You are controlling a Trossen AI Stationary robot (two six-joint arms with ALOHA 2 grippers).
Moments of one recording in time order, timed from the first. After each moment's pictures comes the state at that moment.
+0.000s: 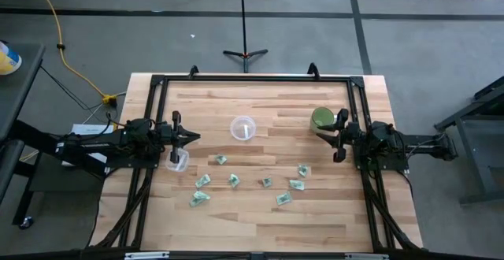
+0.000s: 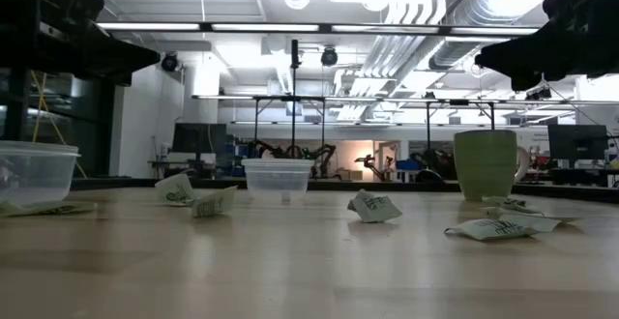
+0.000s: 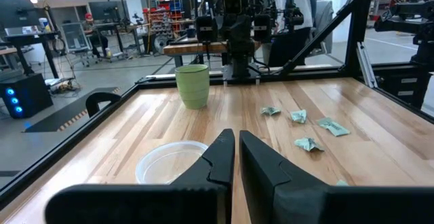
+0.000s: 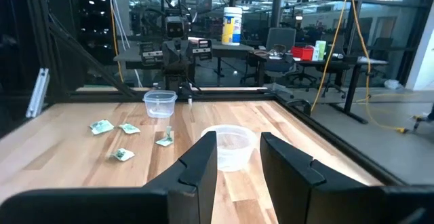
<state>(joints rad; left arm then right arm) 0.08 0.02 0.02 0.00 0.01 0.10 -0.02 0.01 0.01 0.05 0.15 -0.05</state>
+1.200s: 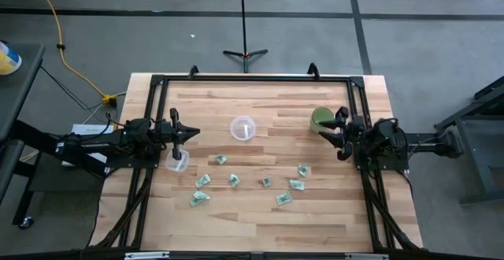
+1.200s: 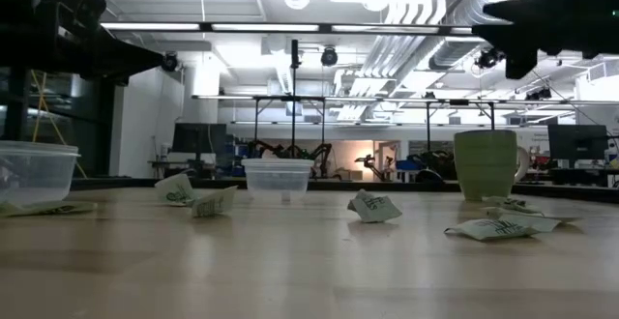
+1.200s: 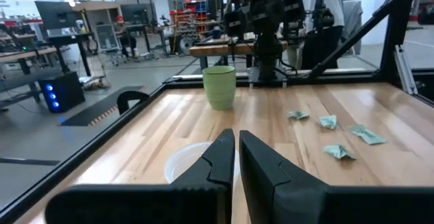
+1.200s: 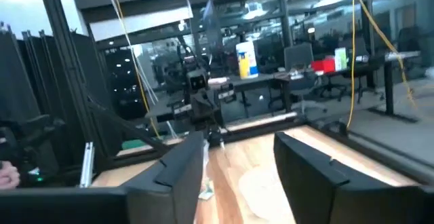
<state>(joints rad) 0.08 0.02 0.02 0.01 -0.10 0.11 -0.02 0.14 0.06 0.28 0.11 0.18</state>
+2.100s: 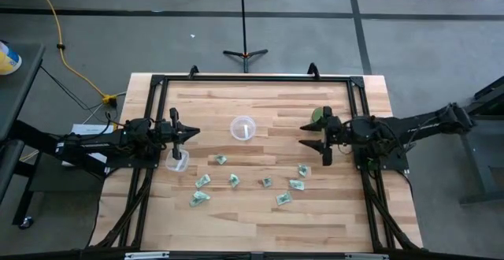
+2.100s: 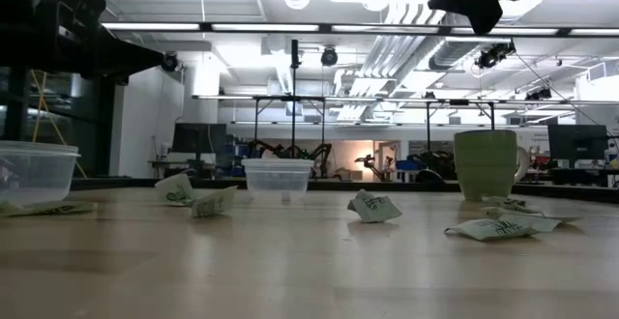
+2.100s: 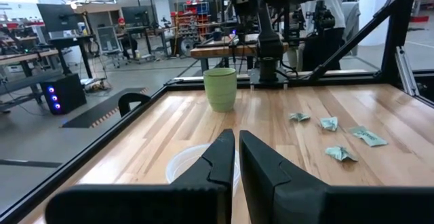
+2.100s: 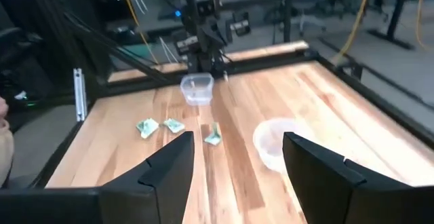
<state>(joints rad) 0.08 0.02 0.02 0.02 -0.10 0.11 0.18 0.78 0.58 -0.02 0.27 0.22</state>
